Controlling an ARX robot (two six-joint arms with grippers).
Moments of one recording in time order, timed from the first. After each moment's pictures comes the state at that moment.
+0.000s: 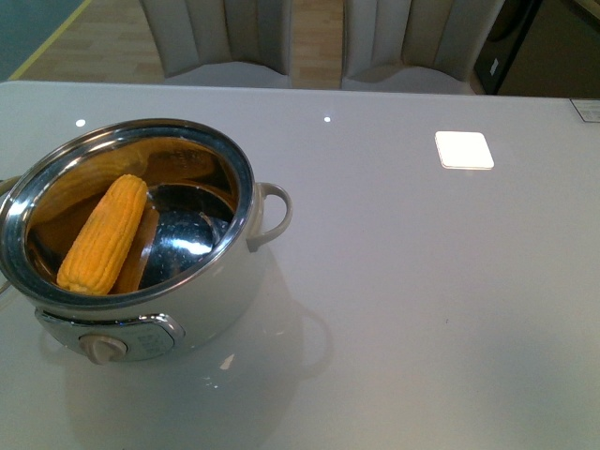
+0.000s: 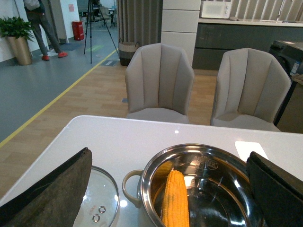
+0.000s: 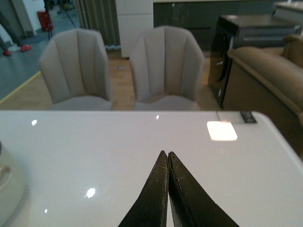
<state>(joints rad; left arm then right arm) 0.00 0.01 0.01 0.00 0.00 -0.01 0.00 0.04 0.02 0.02 0.00 0.01</state>
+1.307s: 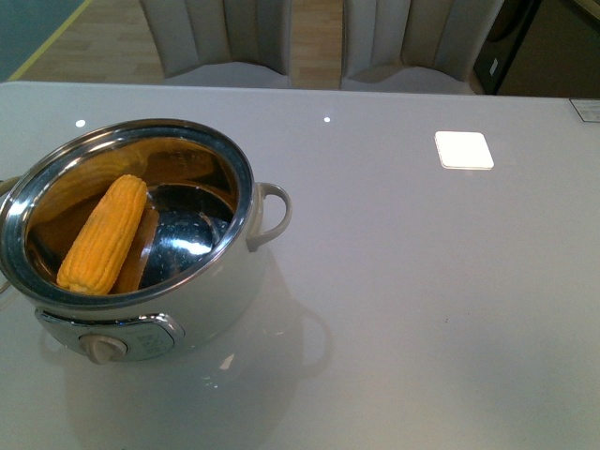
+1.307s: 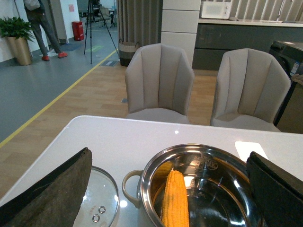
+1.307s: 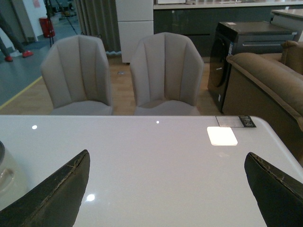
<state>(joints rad) 0.00 0.01 0.01 0.00 0.00 -0.01 0.00 0.01 0.02 0.00 0.00 0.00</state>
